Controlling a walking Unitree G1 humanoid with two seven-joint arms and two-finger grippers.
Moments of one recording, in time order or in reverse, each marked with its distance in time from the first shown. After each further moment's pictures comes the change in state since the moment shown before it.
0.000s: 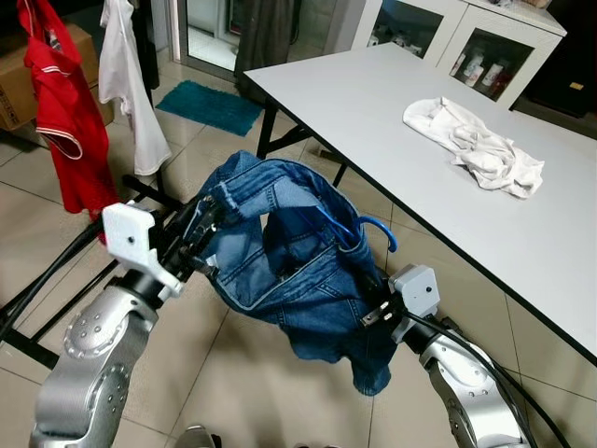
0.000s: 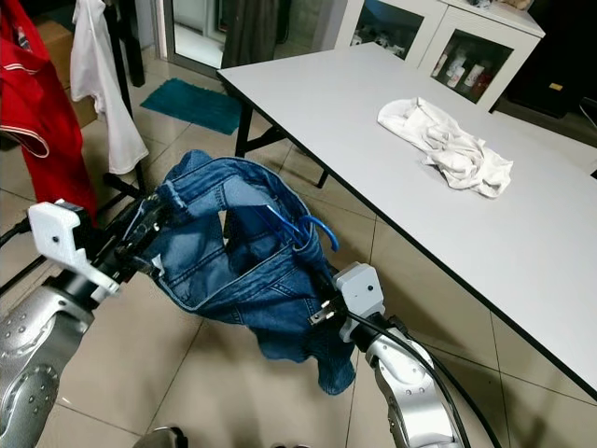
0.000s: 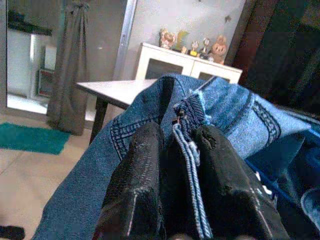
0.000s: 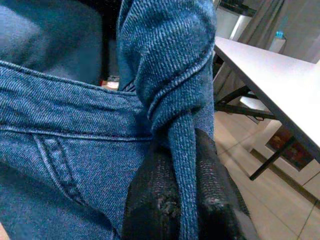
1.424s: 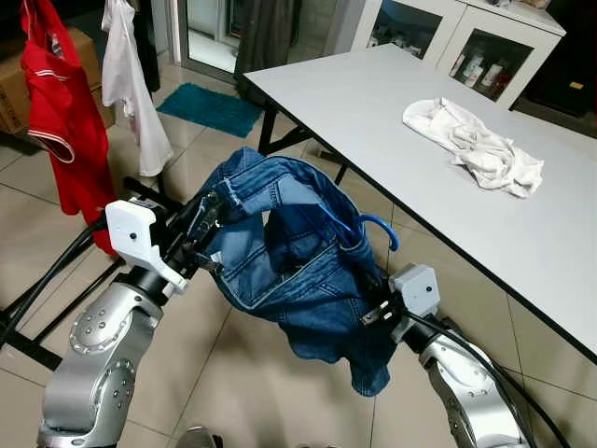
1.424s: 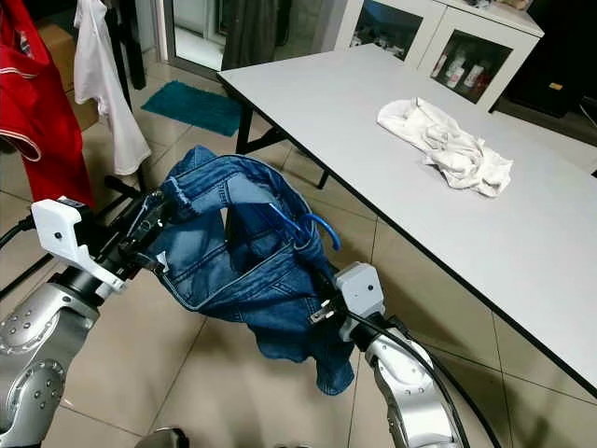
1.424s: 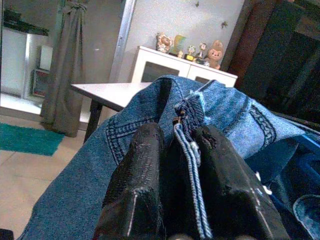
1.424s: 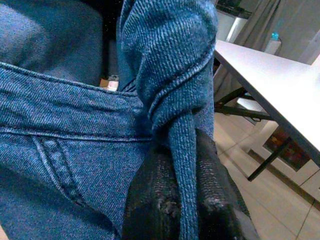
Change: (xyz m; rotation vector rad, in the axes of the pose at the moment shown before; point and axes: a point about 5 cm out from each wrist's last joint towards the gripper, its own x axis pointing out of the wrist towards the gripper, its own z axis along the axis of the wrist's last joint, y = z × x) left arm 0.003 -0.001 -0.001 -0.012 0.000 -0.002; right arm 0.000 0.000 0.000 0.000 -0.003 -0.012
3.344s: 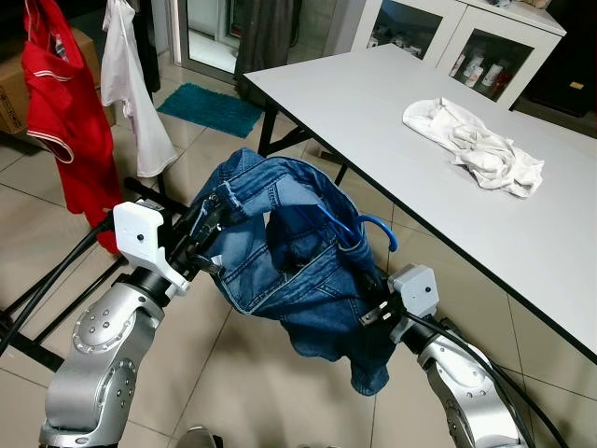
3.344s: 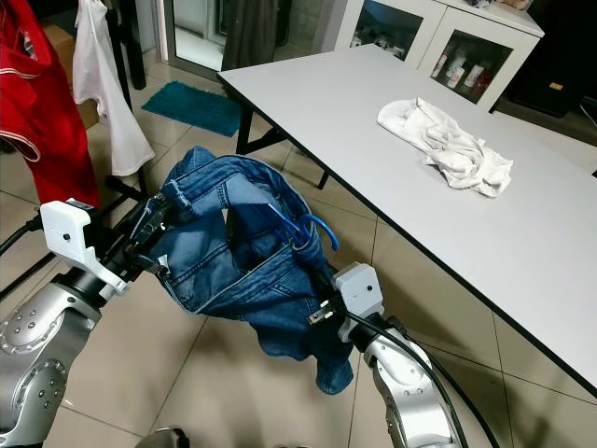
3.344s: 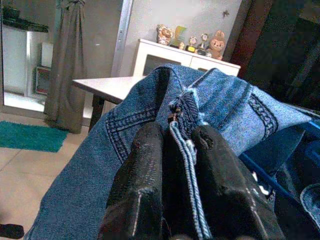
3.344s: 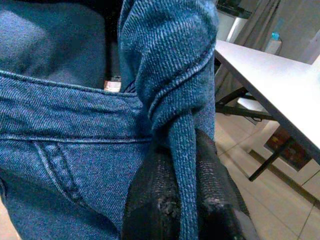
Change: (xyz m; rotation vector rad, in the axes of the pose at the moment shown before) left arm 0.001 0.000 -0.004 0.026 0.028 -0.007; right arm 0.000 0.001 0.000 0.005 -0.001 0.000
